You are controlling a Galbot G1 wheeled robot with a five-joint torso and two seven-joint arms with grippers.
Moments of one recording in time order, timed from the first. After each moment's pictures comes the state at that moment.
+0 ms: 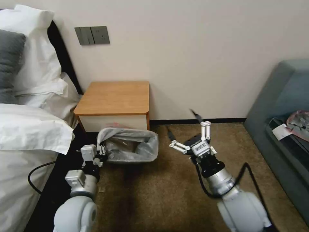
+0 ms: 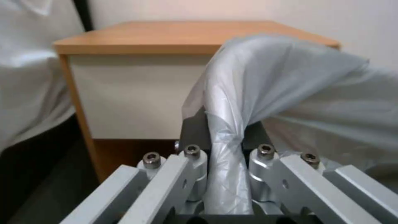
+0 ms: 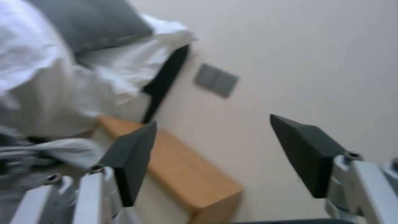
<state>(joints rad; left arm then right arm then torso) 1.58 -1.46 -0.54 -2.19 -0.11 0.19 -0.05 -1.39 1.08 0.22 2.35 -0.16 0.04 -0.19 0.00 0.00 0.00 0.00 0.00</state>
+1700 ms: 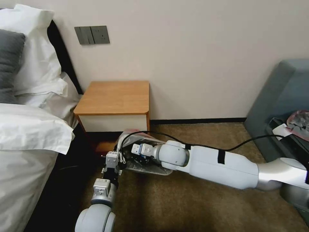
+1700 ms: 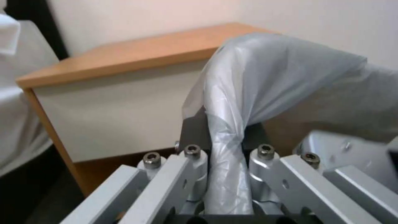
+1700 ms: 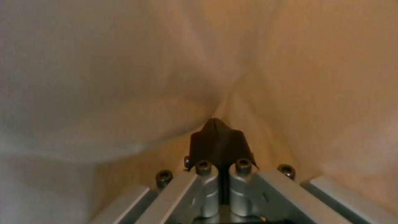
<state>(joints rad) 1.61 -1.50 -0.43 -2.20 0.14 0.13 -0.05 -0.16 1.12 -0.95 1.62 0.41 -0.68 -0.09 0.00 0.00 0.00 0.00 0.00</state>
